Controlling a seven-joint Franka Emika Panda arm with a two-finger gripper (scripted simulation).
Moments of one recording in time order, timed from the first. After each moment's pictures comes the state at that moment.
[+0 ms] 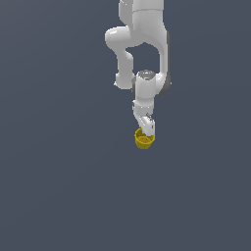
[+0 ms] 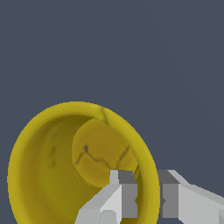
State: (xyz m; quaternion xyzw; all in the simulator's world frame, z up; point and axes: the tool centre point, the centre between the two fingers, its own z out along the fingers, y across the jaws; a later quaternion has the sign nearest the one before) arm -0.099 0.088 0.066 -0.79 0.60 -0.09 0.08
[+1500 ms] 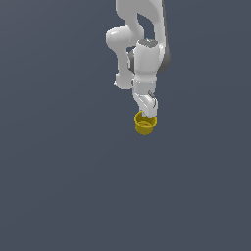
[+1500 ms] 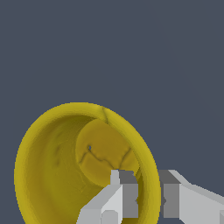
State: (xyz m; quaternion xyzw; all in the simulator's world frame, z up) arm -0.122 0.082 0.168 -0.79 0.60 -0.08 0.08
